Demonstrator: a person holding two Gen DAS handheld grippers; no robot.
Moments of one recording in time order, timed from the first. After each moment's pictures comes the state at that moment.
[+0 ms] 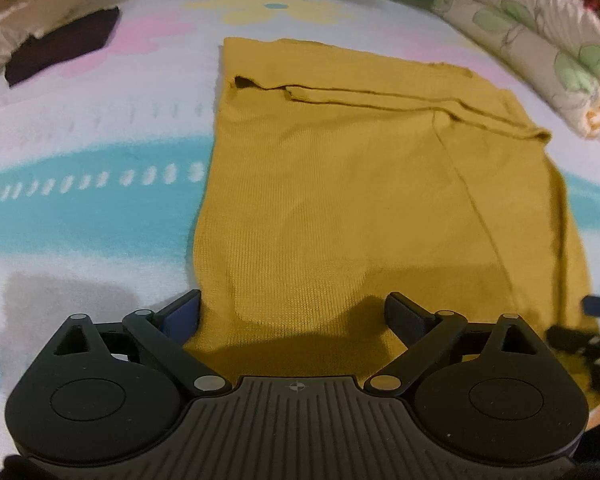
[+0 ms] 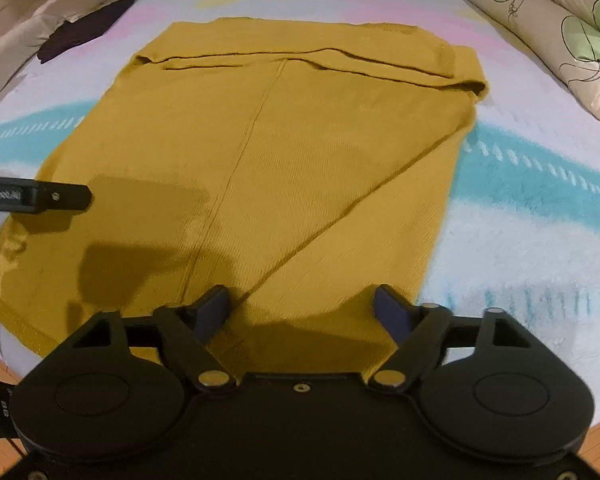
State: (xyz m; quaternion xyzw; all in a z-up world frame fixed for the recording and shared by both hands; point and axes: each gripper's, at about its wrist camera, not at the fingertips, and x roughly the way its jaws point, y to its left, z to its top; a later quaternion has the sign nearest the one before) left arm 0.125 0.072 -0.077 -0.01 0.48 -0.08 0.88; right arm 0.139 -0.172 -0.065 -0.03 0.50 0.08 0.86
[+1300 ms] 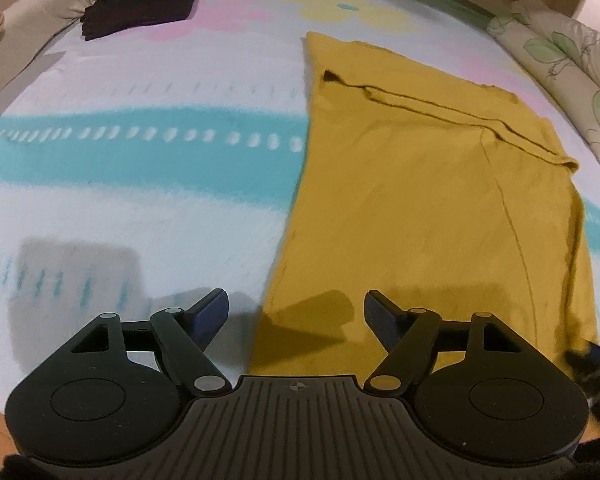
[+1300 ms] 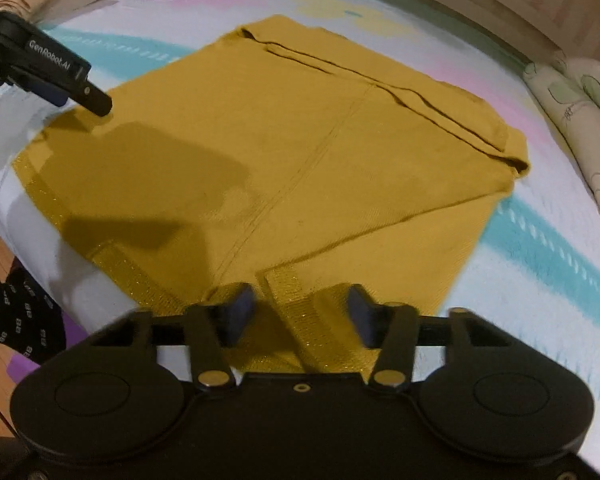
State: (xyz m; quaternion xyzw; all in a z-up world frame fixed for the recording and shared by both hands) left arm 0.090 0.126 -0.054 -0.07 0.50 -0.01 0.87; right arm 0.099 -0.141 -0.067 -0.16 0.44 0.17 0.86
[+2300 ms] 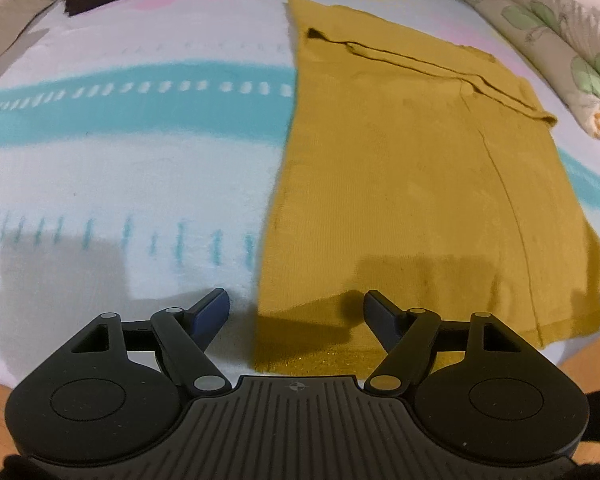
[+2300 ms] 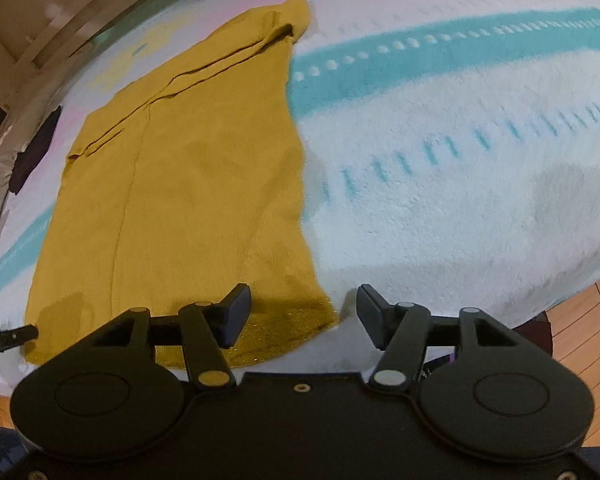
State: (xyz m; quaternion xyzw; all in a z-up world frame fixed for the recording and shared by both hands) left arm 0.062 0.132 -0.061 -0.05 0.53 -0.06 0.85; right arm 0.100 -0.317 -0.077 0.21 0.52 0.02 0.83
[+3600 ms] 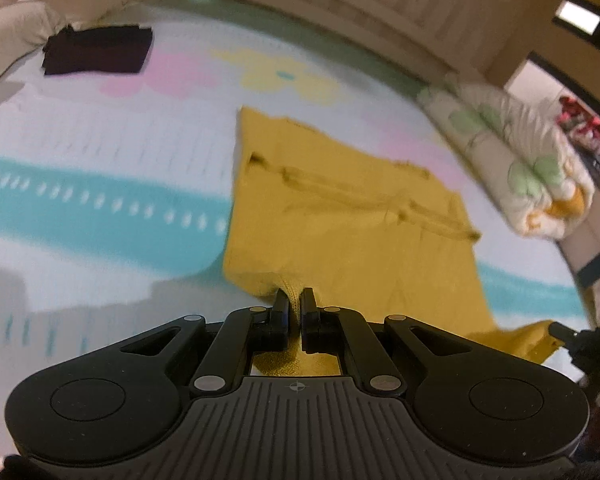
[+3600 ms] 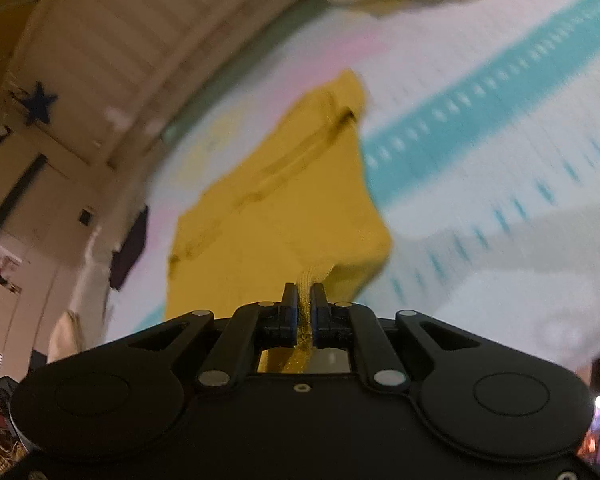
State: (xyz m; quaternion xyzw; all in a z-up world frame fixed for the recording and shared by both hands) left arm 0.088 0.138 0.012 -0.16 0.41 -0.11 0.89; right arm 0.118 -0.333 -0.026 0.36 0.39 0.09 0.85
